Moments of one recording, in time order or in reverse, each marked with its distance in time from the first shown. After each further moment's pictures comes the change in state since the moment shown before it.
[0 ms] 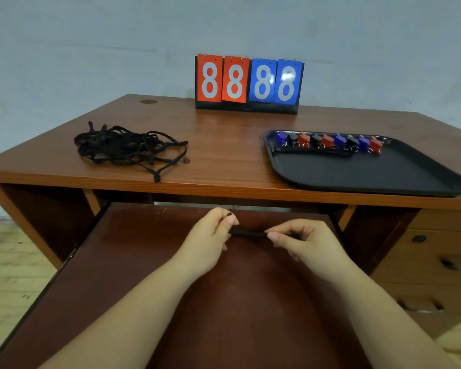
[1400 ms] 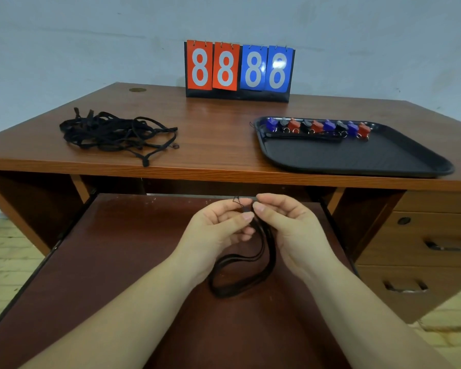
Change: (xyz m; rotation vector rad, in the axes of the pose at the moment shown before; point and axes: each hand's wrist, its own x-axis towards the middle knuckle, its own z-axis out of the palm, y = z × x) left_hand -0.032 0.027 0.016 -0.842 -0.133 -0.123; right_hand -0.020 -0.021 0.025 0.719 0.093 0.081
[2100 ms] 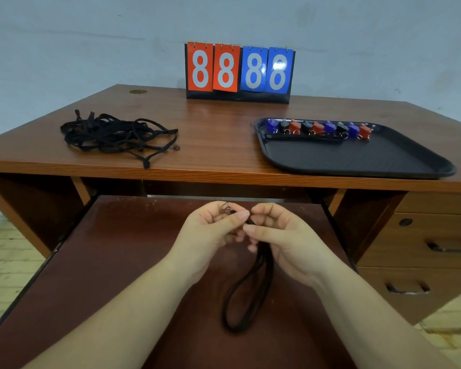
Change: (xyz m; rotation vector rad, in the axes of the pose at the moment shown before) left_hand 0.000 0.004 -0.006 0.069 0.016 0.047; right_hand -0.002 0.001 -0.003 -0.072 -0.182 0.183
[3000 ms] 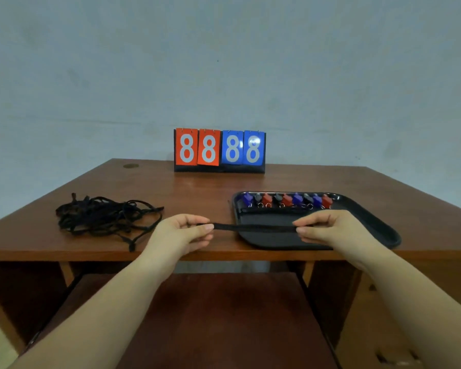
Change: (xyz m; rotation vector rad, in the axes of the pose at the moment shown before) left_hand 0.068 0.090 0.004 0.173 0.218 -0.017; right_hand 0.007 -0.144 -0.088 -0.661 0.303 -0.197
